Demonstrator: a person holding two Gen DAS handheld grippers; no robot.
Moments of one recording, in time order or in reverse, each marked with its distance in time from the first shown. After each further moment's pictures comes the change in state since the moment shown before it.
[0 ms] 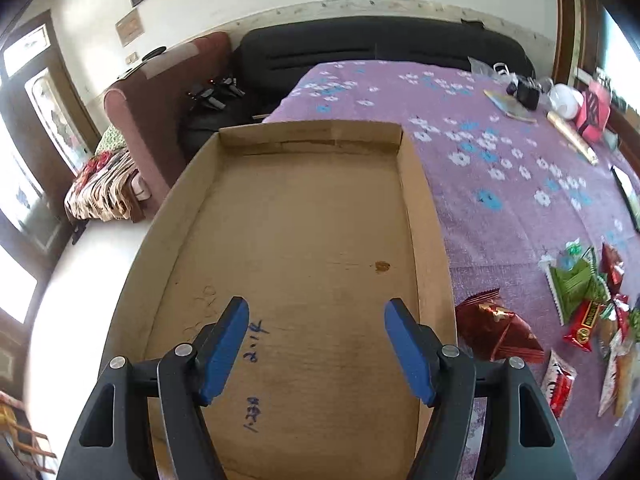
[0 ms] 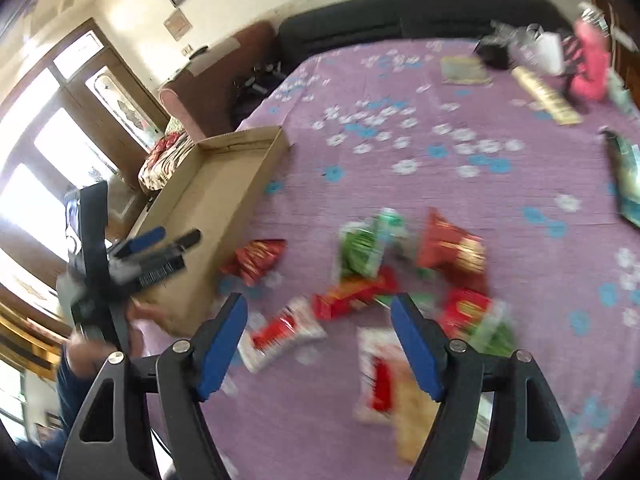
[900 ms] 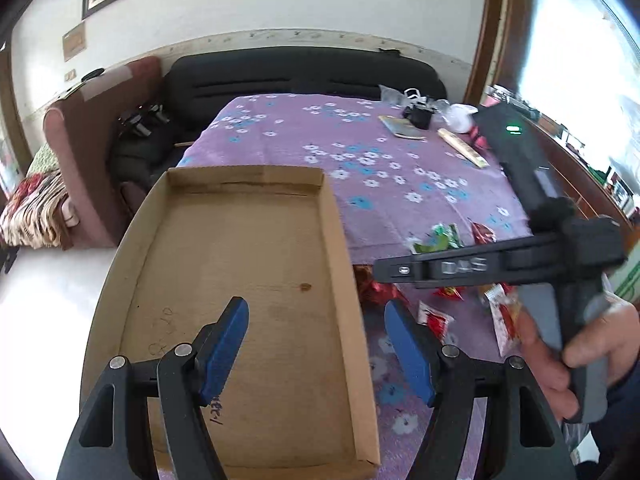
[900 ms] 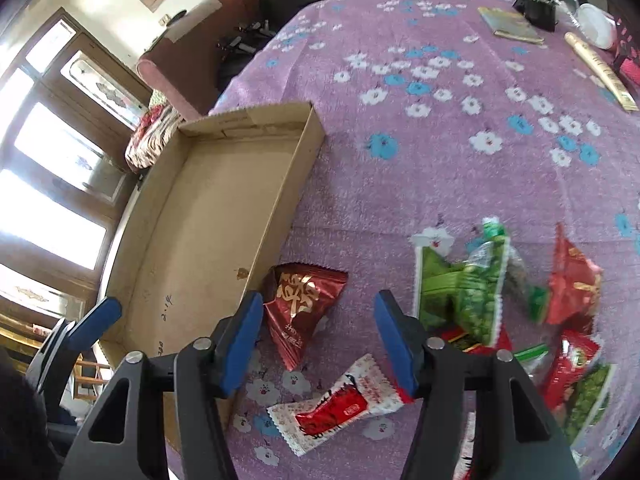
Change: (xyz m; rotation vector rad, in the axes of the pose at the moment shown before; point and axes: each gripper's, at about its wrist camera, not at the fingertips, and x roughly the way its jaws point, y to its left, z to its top) left arm -0.069 0.002 -0.023 0.051 -0.093 -0.368; right arm 0.082 0.027 0.028 0.061 0.142 -0.071
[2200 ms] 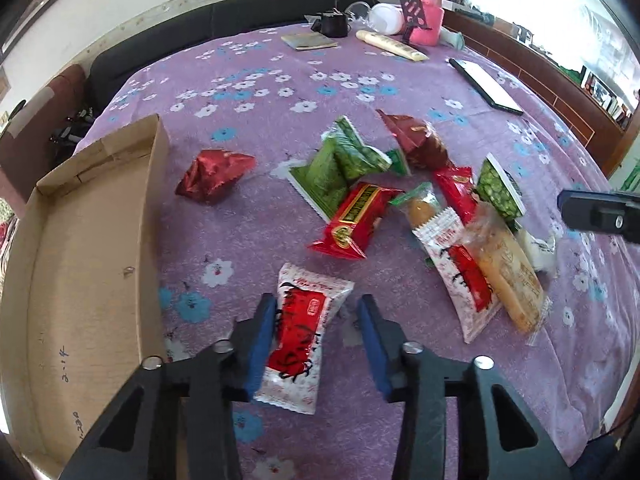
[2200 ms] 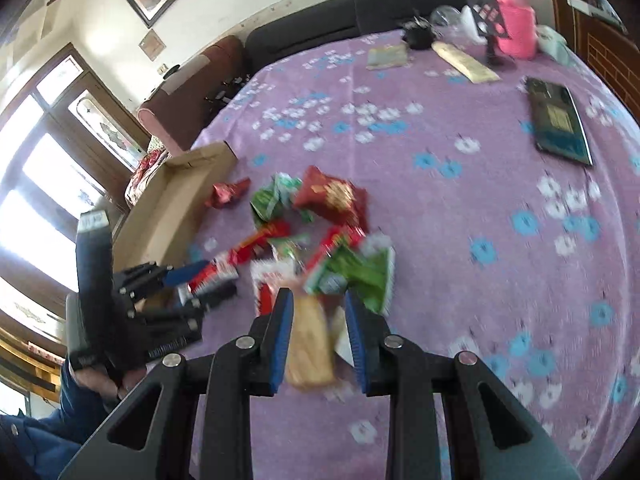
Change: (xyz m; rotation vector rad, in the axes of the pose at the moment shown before) left arm 0.084 -0.119 -0.026 0.237 0.230 -0.038; right arm -0.136 -0.140 -0.114 0.028 -0.207 0.003
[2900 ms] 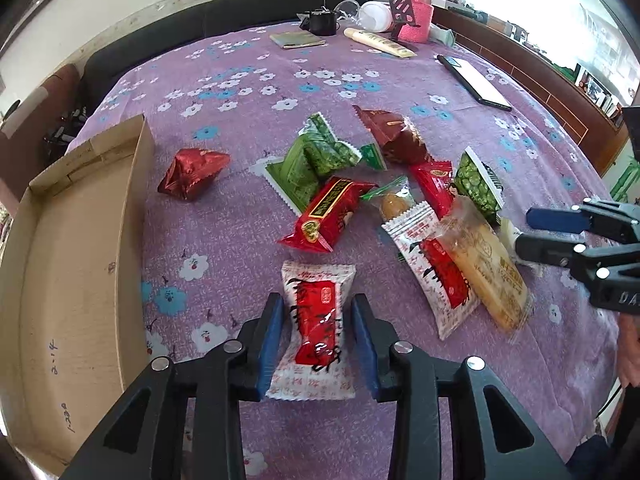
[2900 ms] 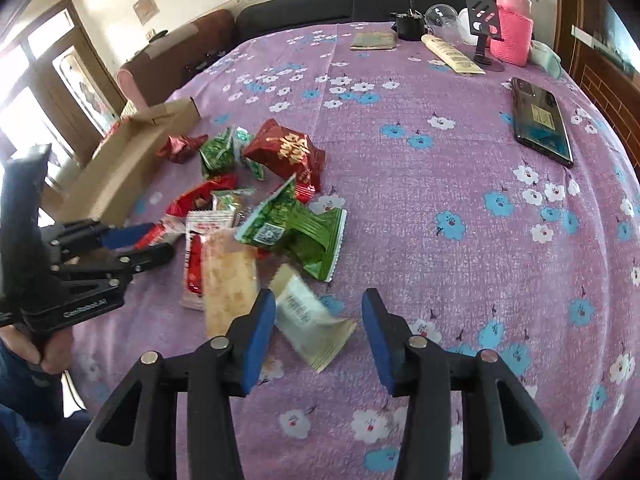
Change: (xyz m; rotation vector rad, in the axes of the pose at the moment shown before) left arm 0.002 -0.014 0.003 0.003 0.001 -0.017; right arm 0.026 -0.009 -0.023 -0.123 0.029 -0.156
